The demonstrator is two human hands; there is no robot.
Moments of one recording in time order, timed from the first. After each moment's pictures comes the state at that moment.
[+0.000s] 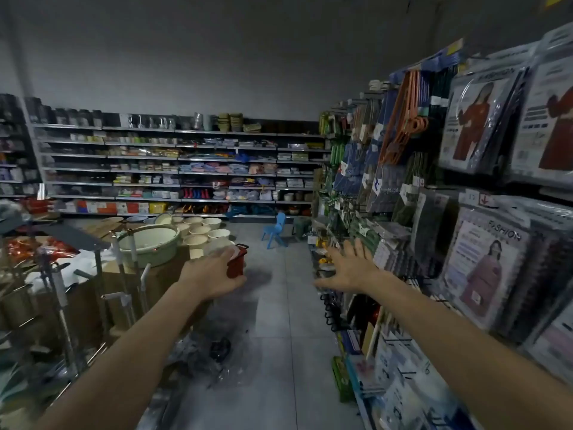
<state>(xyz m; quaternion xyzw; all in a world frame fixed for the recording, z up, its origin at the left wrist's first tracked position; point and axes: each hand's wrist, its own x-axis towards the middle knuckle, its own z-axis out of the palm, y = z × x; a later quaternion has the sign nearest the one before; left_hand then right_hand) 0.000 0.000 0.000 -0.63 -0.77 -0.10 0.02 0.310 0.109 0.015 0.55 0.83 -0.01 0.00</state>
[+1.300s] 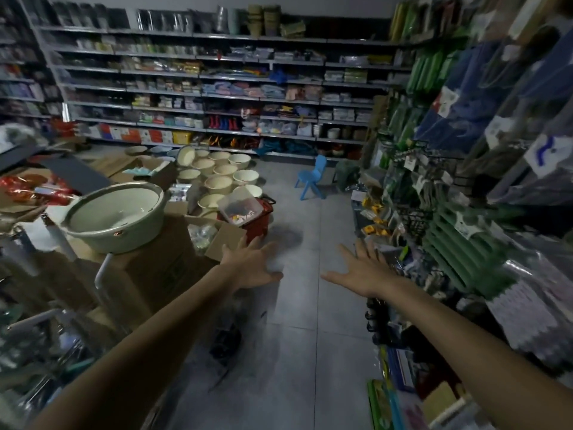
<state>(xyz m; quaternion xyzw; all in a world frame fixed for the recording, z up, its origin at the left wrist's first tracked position) -0.161 0.584 -0.132 -0.63 -0.77 0.01 -0.09 0.099 0.693 -0.134 0.50 0.85 -0.13 0.07</state>
